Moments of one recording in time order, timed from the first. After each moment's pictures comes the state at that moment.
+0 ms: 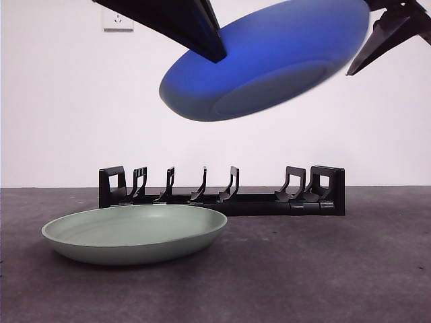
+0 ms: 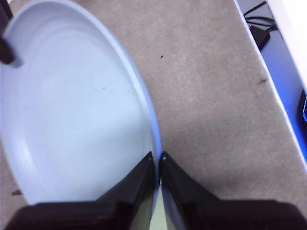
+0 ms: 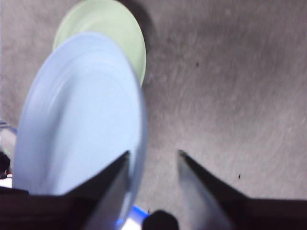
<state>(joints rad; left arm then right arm) -1.06 1.18 0.98 -0.52 -0.07 0.87 0.25 1.53 1.55 -1.24 -0.47 0.00</state>
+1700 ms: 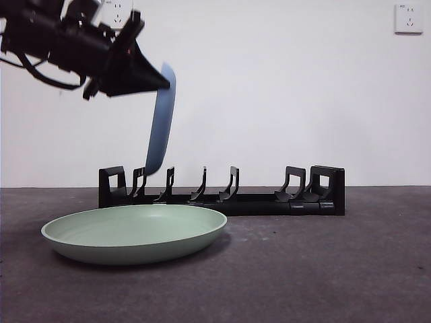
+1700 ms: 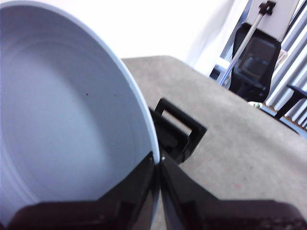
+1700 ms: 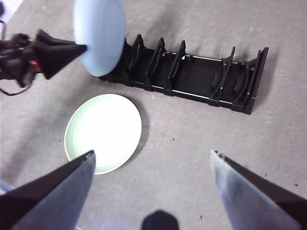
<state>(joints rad) -0.26 1.59 0.98 0.38 0.60 -0.20 0.25 1.30 1.81 -1.29 -0.32 0.00</state>
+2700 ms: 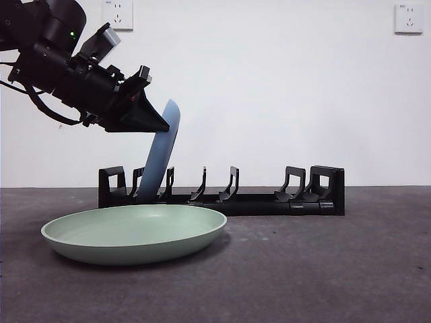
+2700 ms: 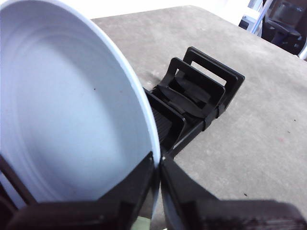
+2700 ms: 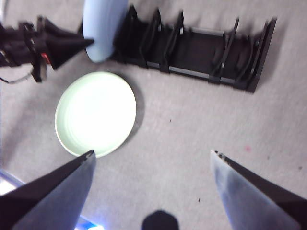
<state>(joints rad) -0.27 1.68 0.99 0.28 0.51 0.00 0.25 1.35 1.76 -1.31 -0.32 -0.02</state>
